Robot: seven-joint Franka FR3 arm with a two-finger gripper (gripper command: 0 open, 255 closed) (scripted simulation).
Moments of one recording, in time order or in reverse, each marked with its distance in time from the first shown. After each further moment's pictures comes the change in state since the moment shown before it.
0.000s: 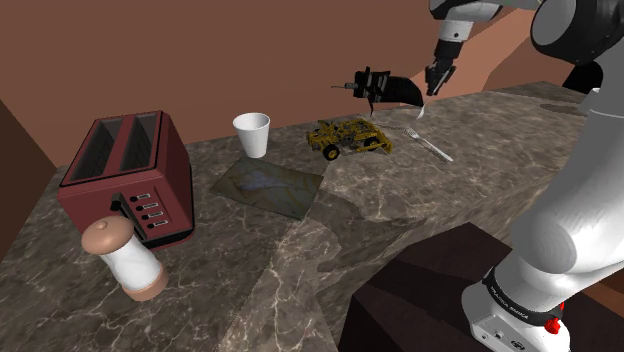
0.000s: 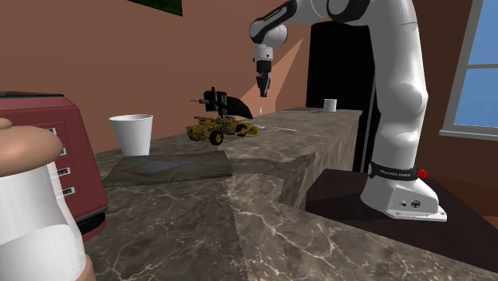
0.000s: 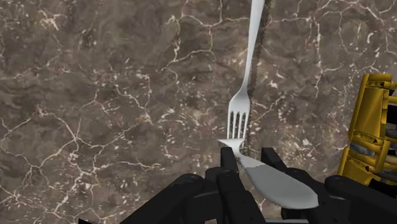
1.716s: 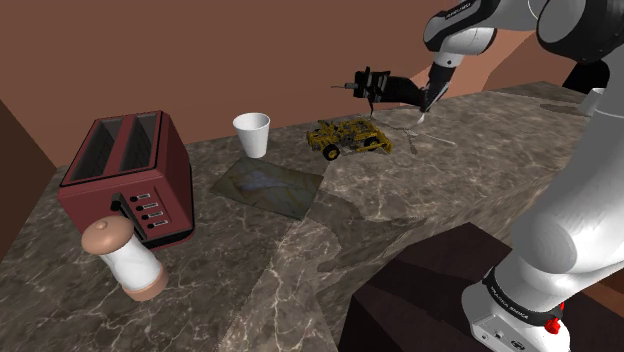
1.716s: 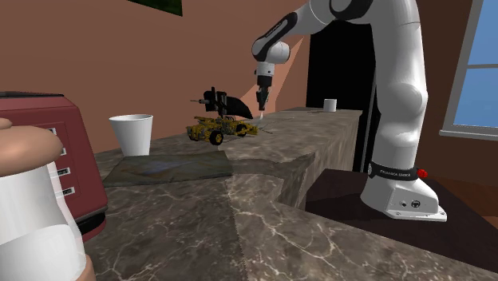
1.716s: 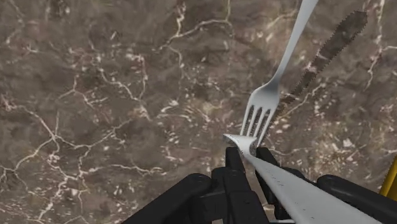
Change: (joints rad) arm 0.002 -0.028 0.012 -0.244 0.035 0.333 -0.032
